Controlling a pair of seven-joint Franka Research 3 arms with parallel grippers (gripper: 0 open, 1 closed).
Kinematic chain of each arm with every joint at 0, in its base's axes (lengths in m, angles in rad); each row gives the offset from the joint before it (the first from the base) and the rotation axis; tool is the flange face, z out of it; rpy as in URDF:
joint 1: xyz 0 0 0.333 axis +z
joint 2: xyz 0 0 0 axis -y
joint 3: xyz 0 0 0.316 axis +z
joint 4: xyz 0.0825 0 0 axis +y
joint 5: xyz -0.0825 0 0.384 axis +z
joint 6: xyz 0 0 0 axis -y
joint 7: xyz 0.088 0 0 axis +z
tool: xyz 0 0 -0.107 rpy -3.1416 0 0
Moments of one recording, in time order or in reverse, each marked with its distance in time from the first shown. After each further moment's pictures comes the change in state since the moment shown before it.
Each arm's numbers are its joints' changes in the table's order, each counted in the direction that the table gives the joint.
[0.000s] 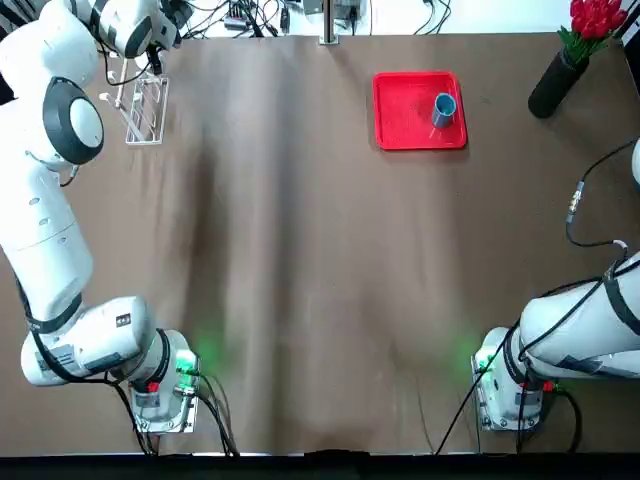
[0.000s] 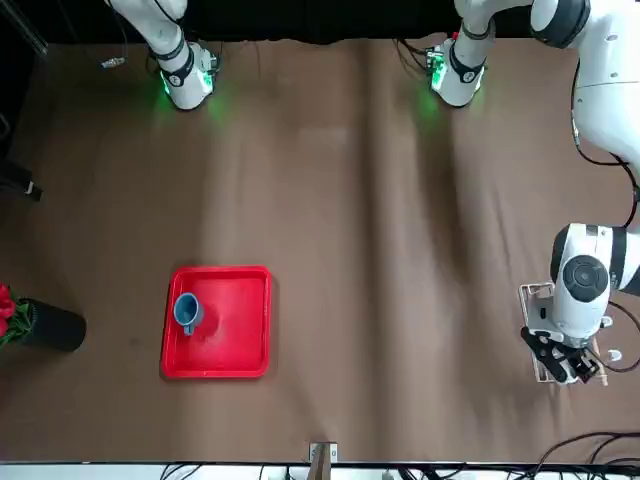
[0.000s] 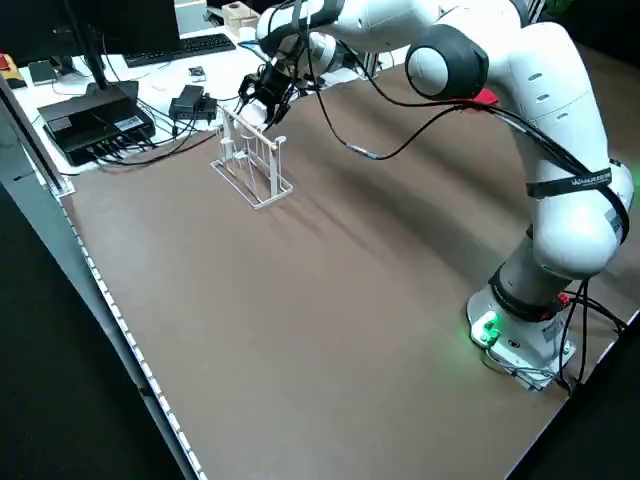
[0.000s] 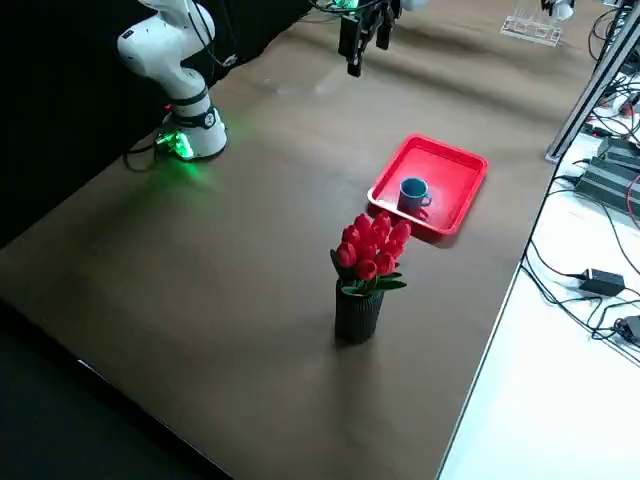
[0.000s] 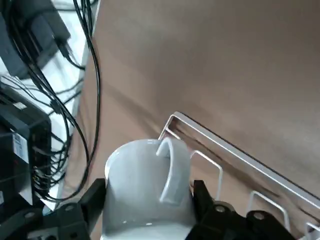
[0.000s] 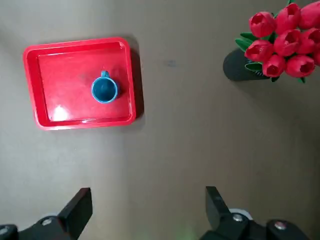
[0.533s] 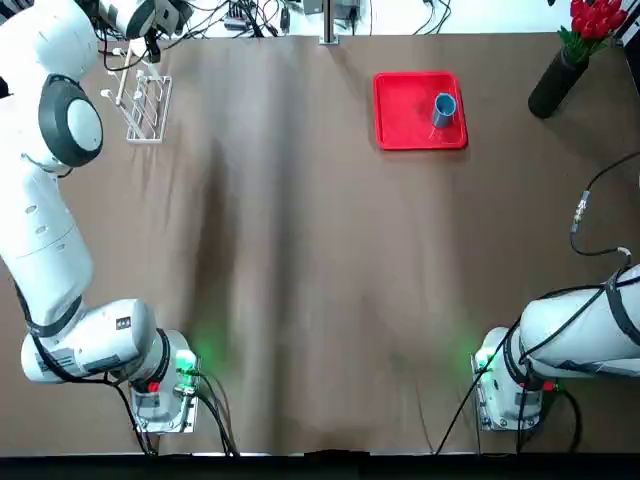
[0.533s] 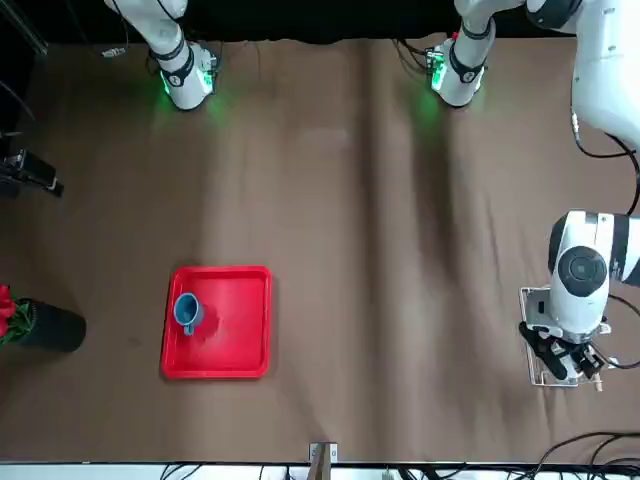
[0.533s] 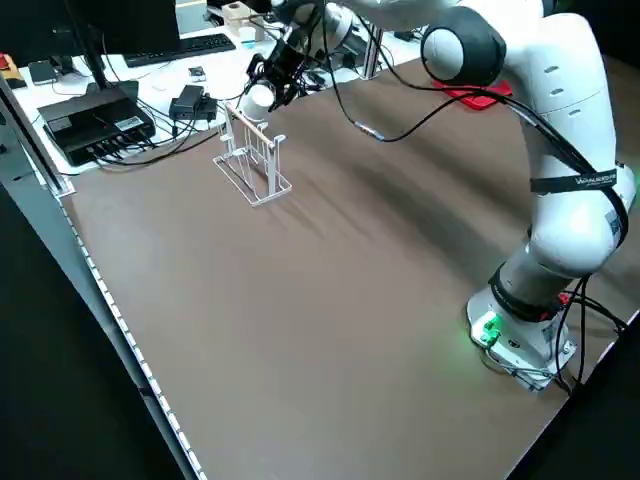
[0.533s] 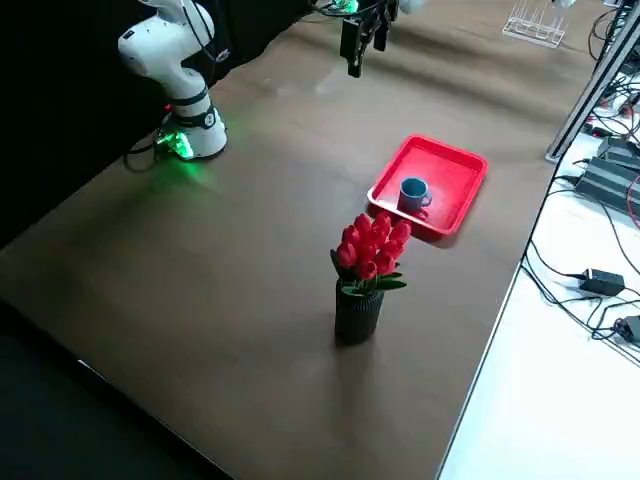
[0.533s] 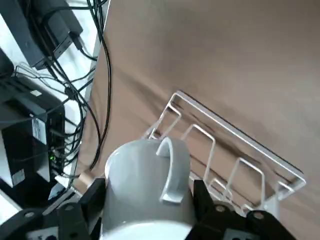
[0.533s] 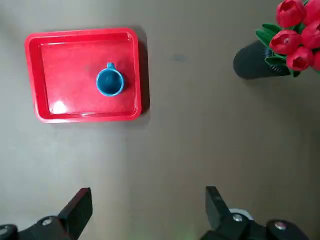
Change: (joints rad) left arm -0.063 0.102 -0.012 -0.002 0.000 -0.187 0.004; right arm 0.034 0.092 0.005 0.179 -0.005 0.088 0.001
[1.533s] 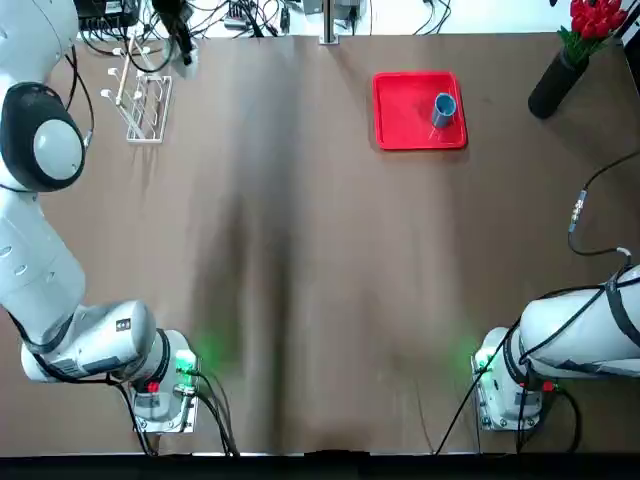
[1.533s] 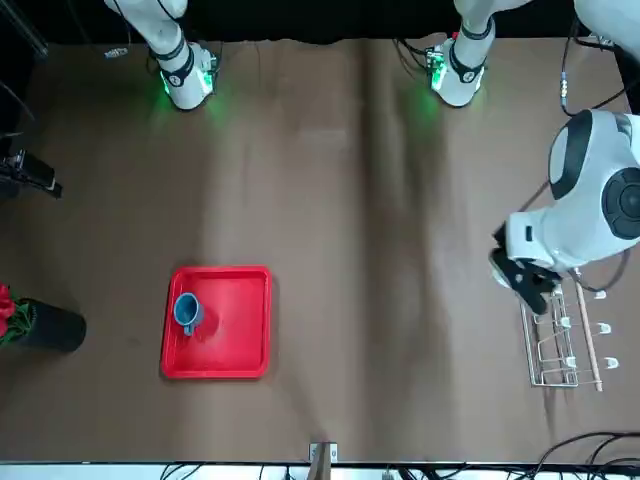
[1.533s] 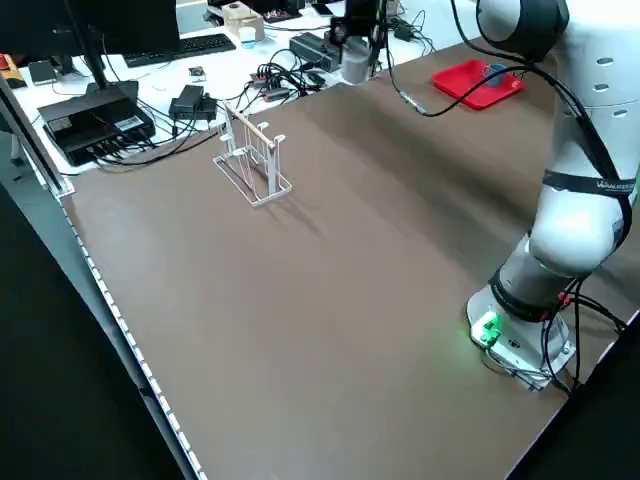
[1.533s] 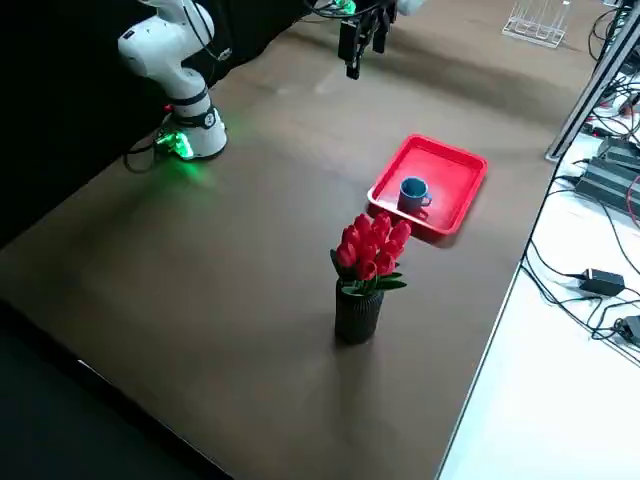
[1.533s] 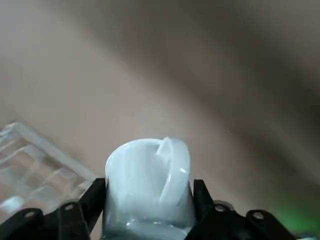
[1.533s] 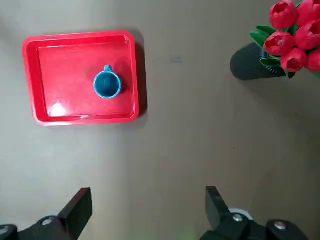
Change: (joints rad) left arm -0.011 0.244 -0.182 -0.005 -0.642 -0.528 0.016; right arm -0.001 0.003 -0.006 0.003 -0.001 0.012 0.000
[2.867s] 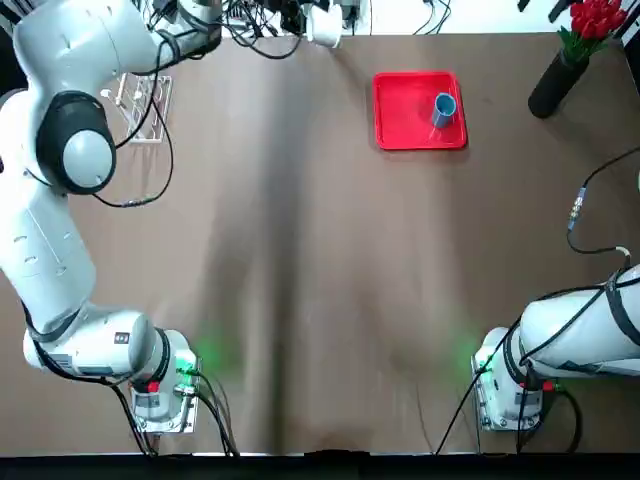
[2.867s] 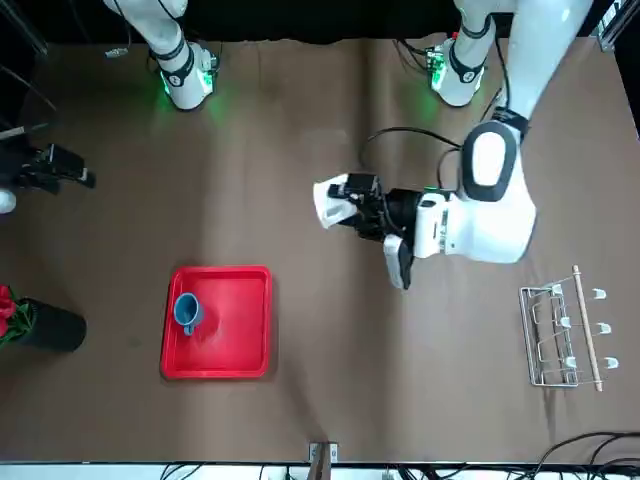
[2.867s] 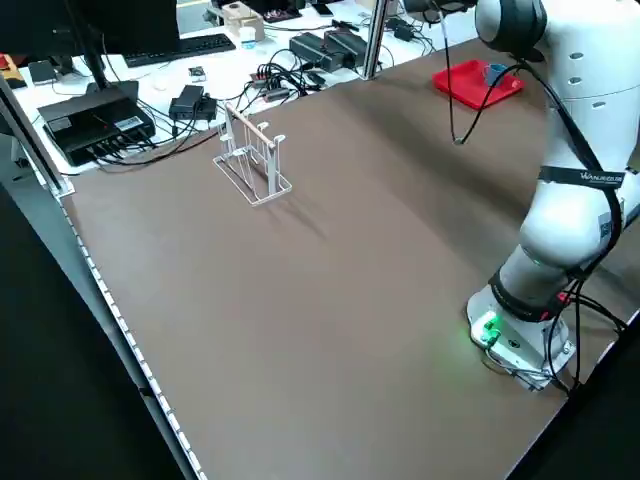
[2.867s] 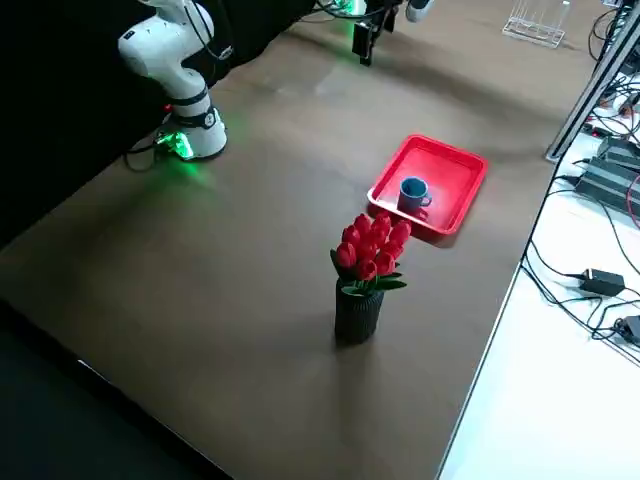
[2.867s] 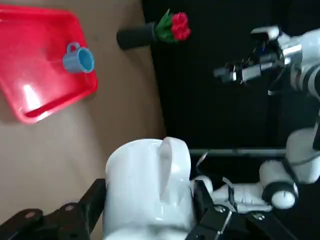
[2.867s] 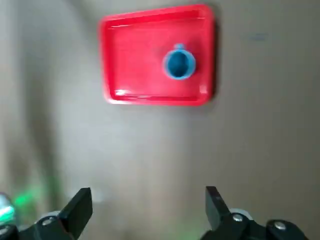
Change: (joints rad) left arm -0.226 -0.105 -0.074 0.017 -1.281 0.331 0.284; right arm 0.018 -0.005 0.003 0.031 0.292 -0.054 0.004
